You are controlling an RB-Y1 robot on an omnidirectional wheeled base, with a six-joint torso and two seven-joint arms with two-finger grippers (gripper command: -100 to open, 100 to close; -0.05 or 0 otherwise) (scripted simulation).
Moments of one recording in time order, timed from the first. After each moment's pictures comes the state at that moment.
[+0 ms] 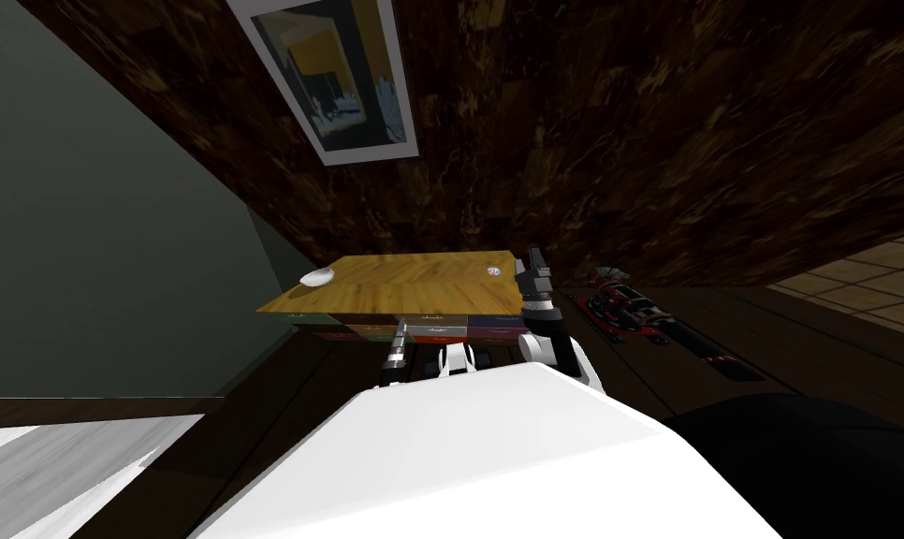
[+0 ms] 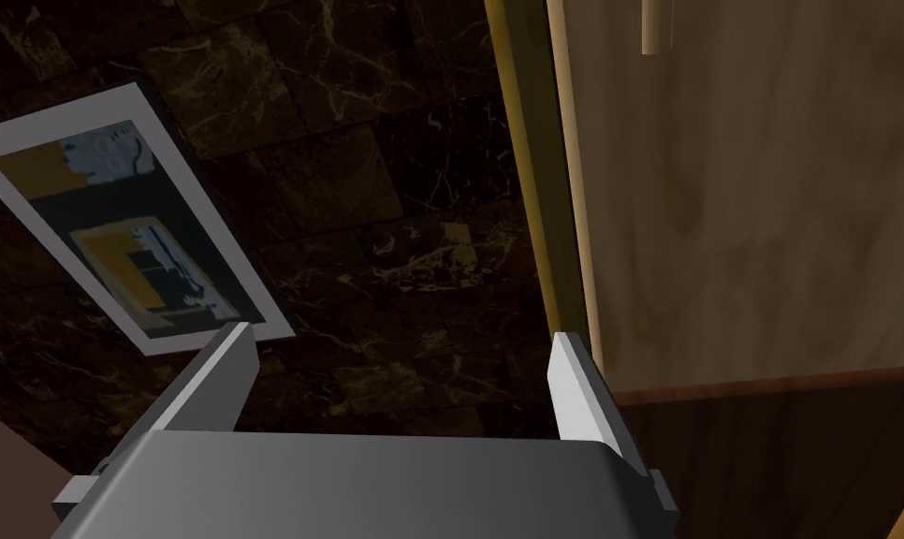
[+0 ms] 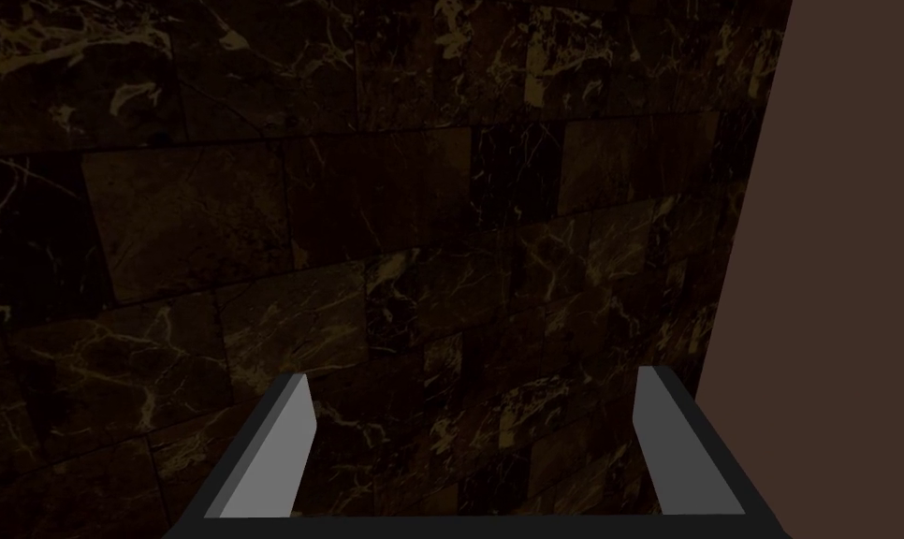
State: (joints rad) left arm 0.23 0.15 -0.08 -1.02 0.01 -0.92 -0.16; right arm 0.52 -0.03 0.02 -2.33 0.06 -0.37 -0.02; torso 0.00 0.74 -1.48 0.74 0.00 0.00
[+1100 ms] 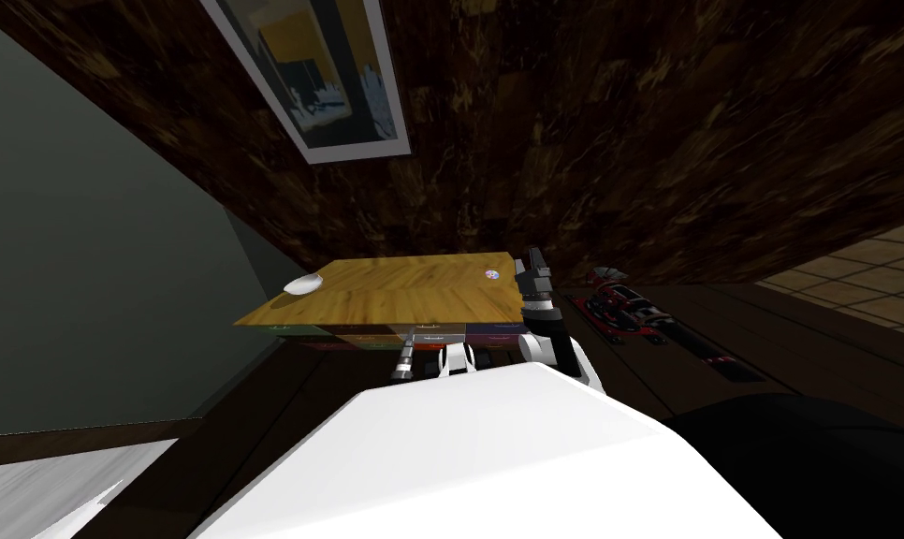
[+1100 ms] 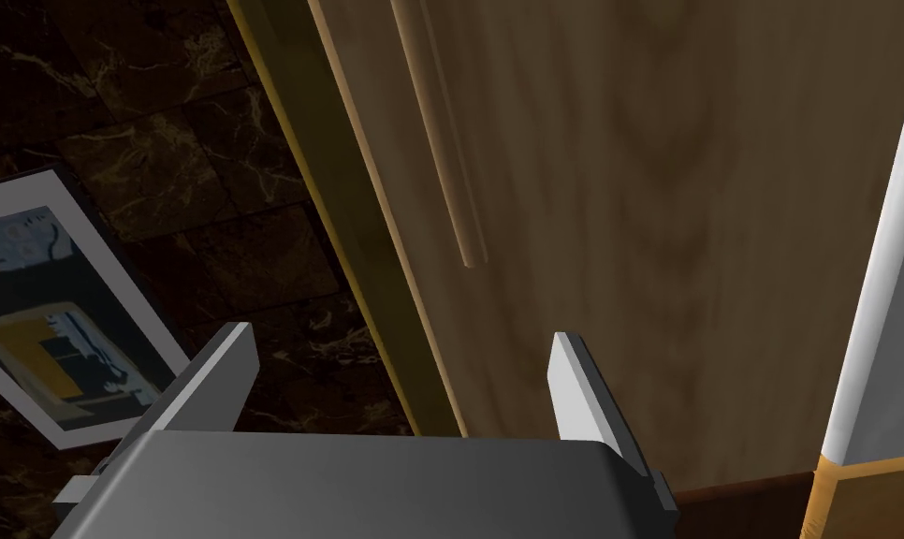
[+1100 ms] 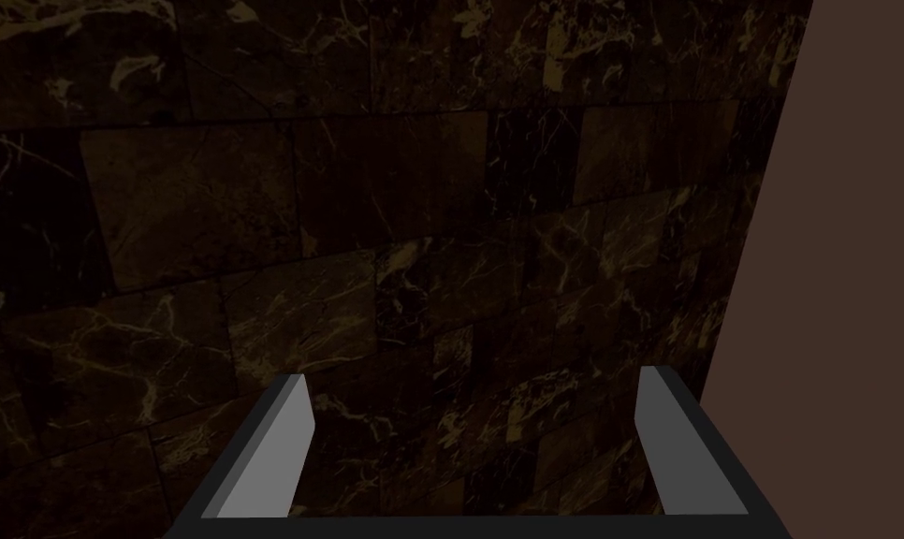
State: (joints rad) left arm 0.17 0.11 -0.12 -0.72 -0.02 -1.03 -0.18; right arm 0.52 -0.03 0.02 -2.33 0.06 -0.37 -0.02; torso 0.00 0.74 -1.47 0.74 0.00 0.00
